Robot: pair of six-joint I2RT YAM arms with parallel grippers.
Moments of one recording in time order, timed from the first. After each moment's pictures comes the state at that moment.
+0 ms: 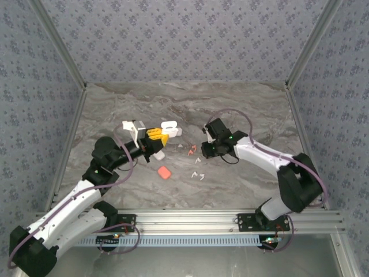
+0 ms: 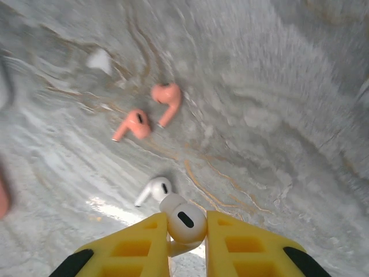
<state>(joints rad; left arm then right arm) -0.59 0.79 0.57 0.33 0.50 -0.31 0.63 1.46 0.96 -0.51 -0.04 0.31</state>
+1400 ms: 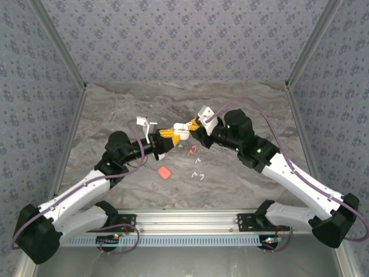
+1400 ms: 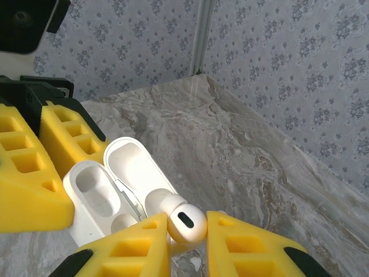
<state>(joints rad) -0.65 0.96 0.60 0.44 0.55 -0.47 0.77 1.10 1.07 -0.25 -0.16 -0.20</state>
